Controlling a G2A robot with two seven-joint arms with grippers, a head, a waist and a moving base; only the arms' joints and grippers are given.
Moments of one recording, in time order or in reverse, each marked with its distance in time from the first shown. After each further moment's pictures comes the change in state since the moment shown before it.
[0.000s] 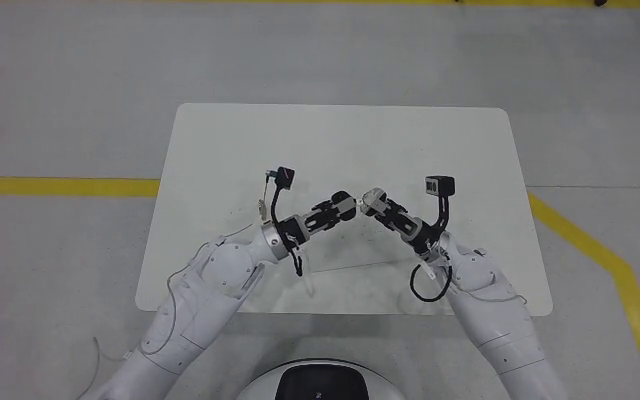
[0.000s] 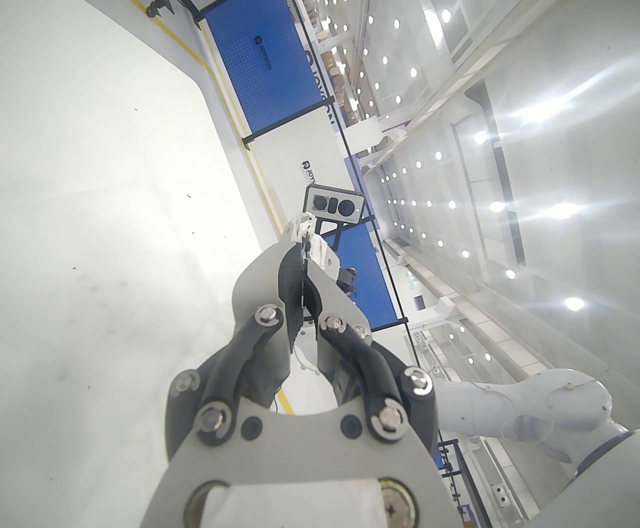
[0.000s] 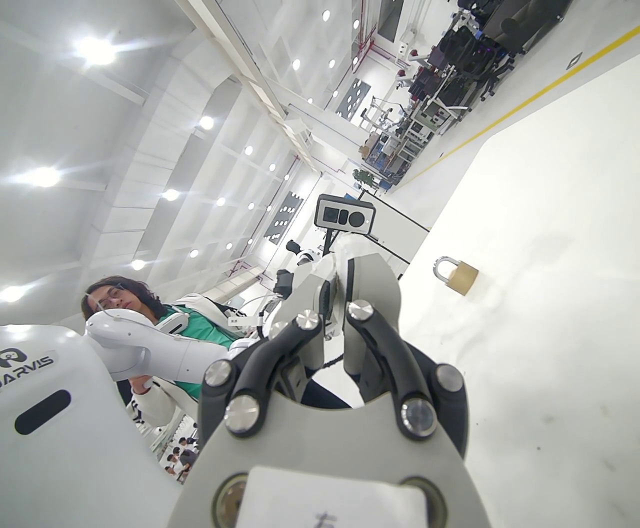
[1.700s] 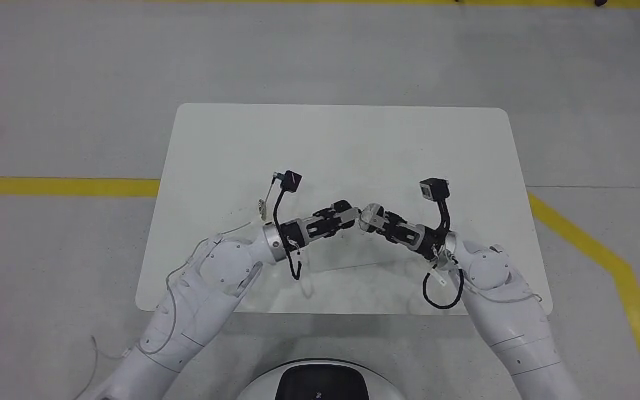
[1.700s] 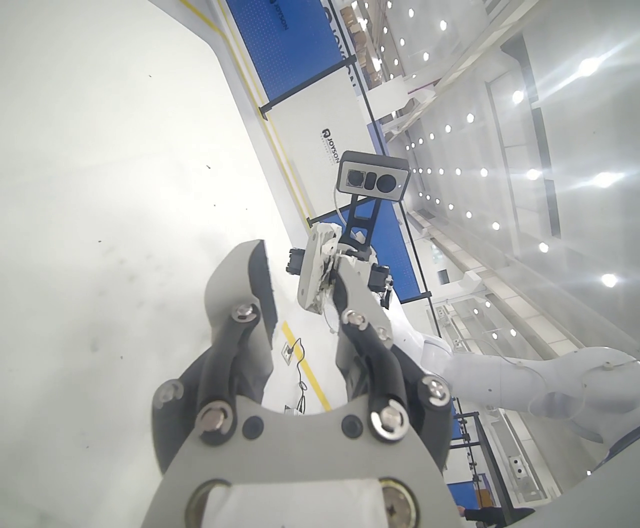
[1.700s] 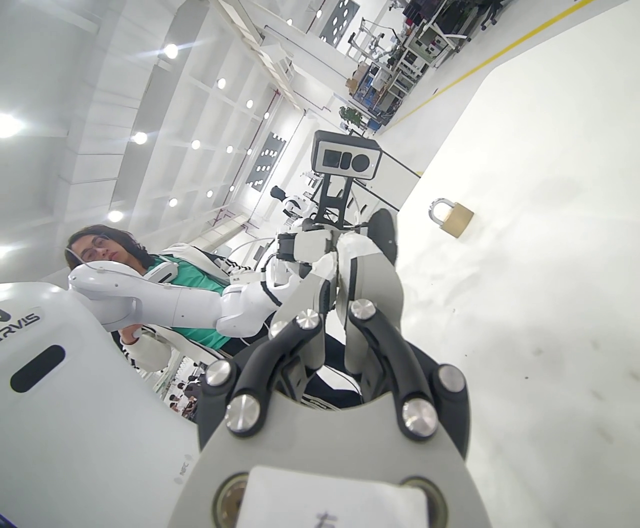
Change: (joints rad) left arm -0.010 0.002 -0.007 0.017 0.090 0.014 -0.084; right arm -0.017 0.042 0.052 -0.055 -0.013 0.051 0.194
